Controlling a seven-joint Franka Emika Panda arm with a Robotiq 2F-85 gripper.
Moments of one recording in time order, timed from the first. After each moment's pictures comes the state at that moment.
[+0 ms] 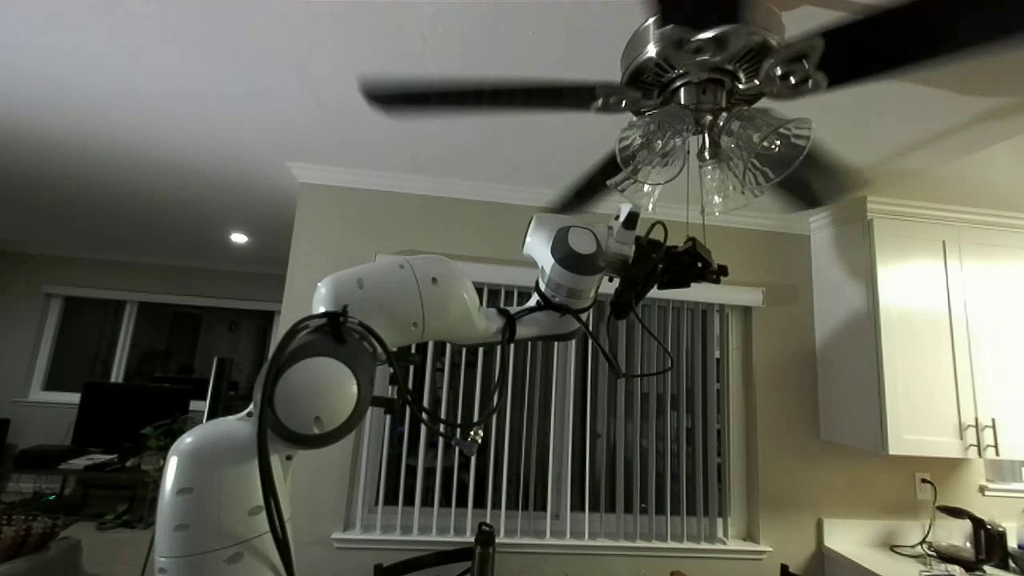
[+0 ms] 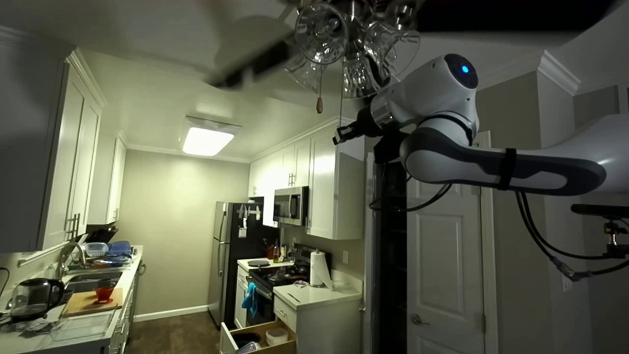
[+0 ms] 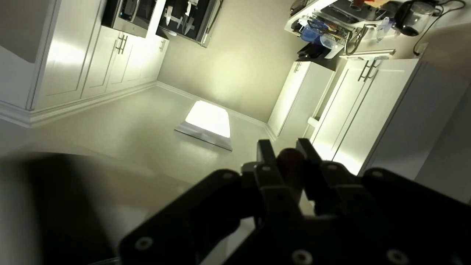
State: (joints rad) arm -0.07 -0.20 0.35 -1.45 -0.71 2.58 0.38
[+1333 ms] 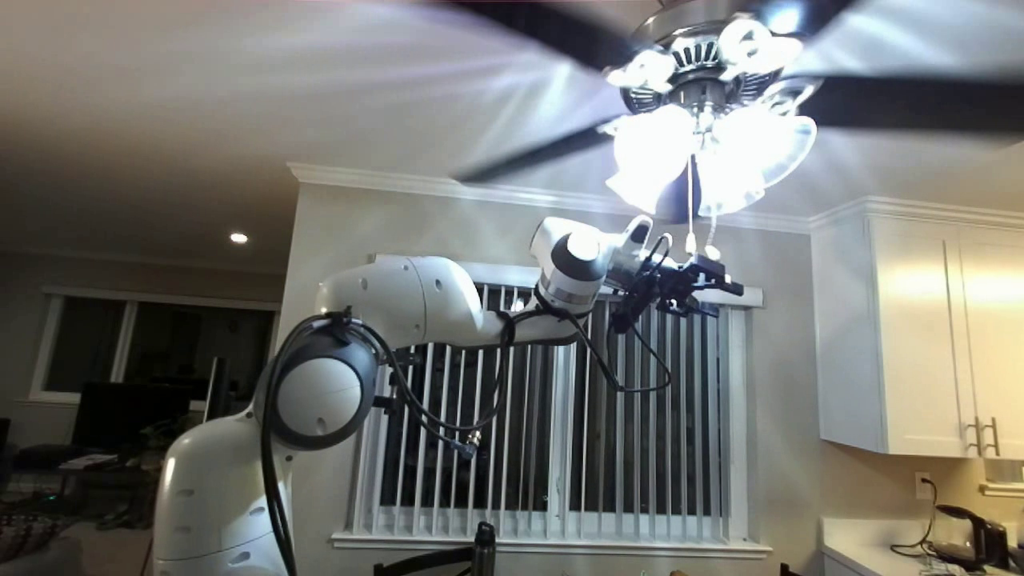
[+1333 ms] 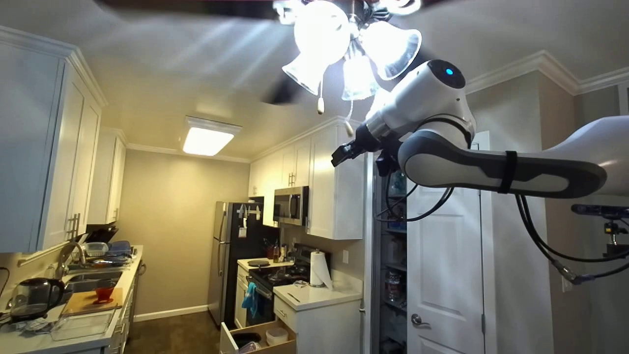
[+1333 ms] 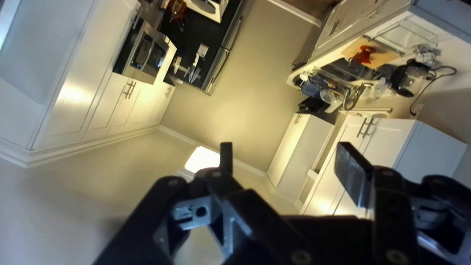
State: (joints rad) arm 0.02 -0.19 0.29 -1.48 -0.71 2.40 0.33
